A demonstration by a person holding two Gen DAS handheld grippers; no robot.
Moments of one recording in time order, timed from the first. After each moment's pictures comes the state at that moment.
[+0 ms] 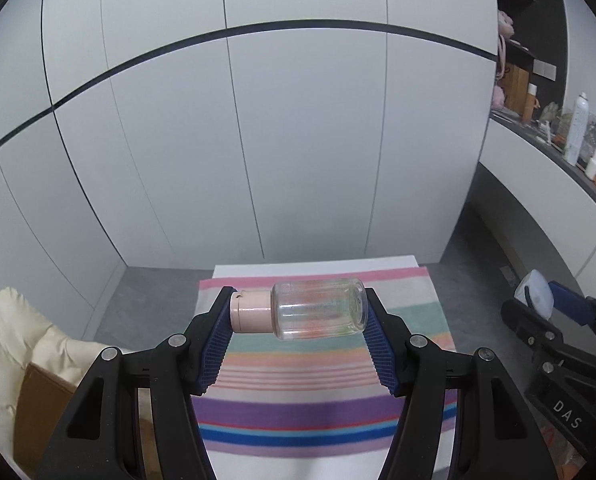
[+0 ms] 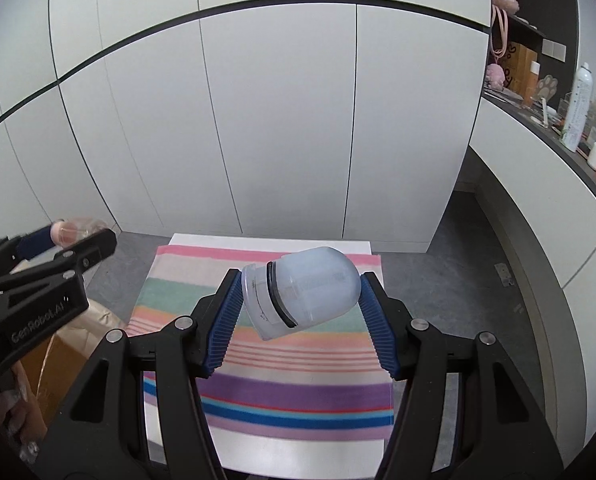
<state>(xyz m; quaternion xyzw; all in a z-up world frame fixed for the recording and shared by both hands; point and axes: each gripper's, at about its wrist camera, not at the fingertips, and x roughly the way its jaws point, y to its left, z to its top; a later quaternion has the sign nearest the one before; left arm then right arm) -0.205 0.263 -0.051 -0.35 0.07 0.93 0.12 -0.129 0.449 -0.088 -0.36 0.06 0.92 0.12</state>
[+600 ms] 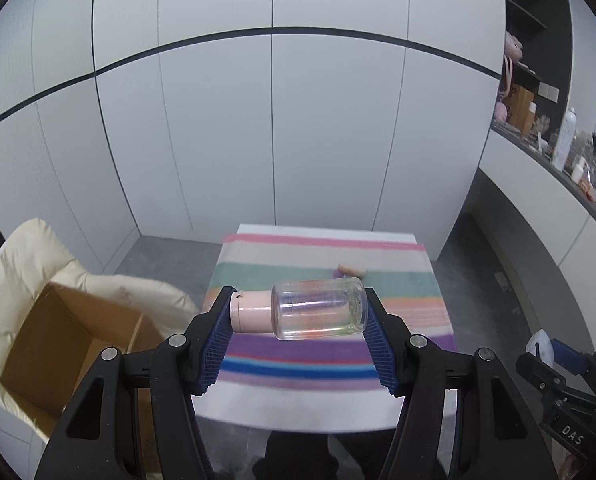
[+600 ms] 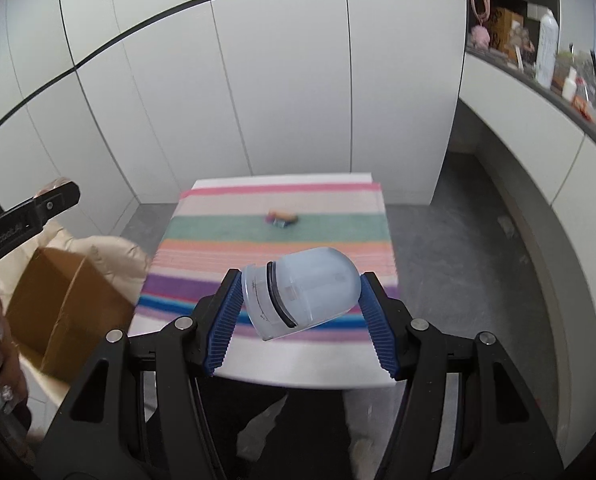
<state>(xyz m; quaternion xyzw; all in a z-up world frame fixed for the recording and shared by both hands) -0.071 0.166 -0.071 -0.35 0.02 0.93 0.10 0.029 0.410 -0.122 -0.39 0.11 0.91 0.10</state>
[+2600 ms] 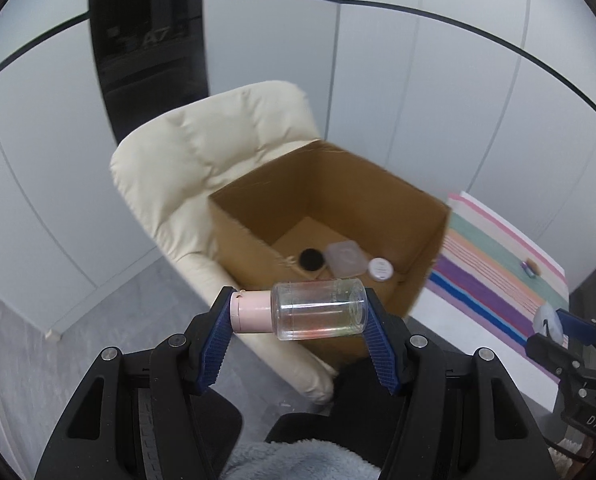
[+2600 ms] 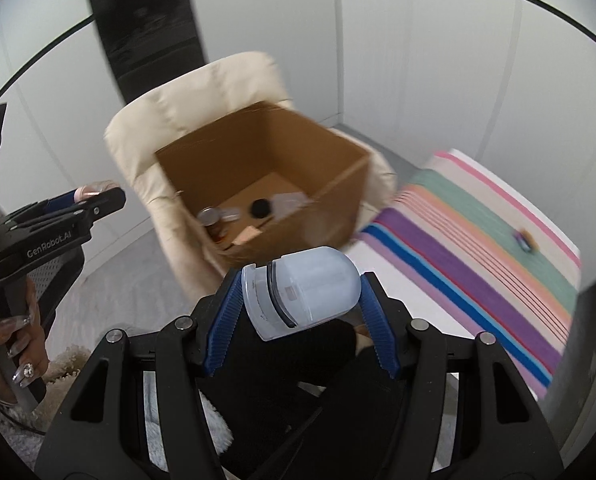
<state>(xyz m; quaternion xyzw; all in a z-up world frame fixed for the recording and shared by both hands) 0.093 -0.165 -0.140 -0.40 -0.11 0.89 -0.20 0.026 0.067 -0.149 -0.44 -0.08 0.85 -0.27</state>
